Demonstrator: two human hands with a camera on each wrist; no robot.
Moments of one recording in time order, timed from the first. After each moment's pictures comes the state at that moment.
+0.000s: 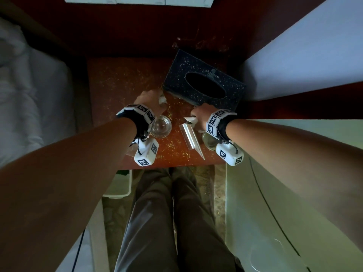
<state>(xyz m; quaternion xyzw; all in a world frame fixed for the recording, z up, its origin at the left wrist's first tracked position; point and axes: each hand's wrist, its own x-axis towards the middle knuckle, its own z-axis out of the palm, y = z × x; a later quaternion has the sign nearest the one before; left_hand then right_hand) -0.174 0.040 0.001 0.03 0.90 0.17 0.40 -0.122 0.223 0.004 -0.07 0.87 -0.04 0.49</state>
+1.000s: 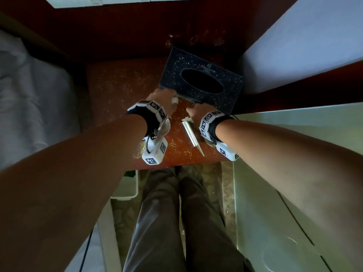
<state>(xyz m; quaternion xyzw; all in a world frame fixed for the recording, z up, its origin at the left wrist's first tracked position) -0.168 0.077 0.009 0.14 0.91 0.12 0.38 -0.111 0.217 -0.004 -0.09 0.89 -0.02 0.45</state>
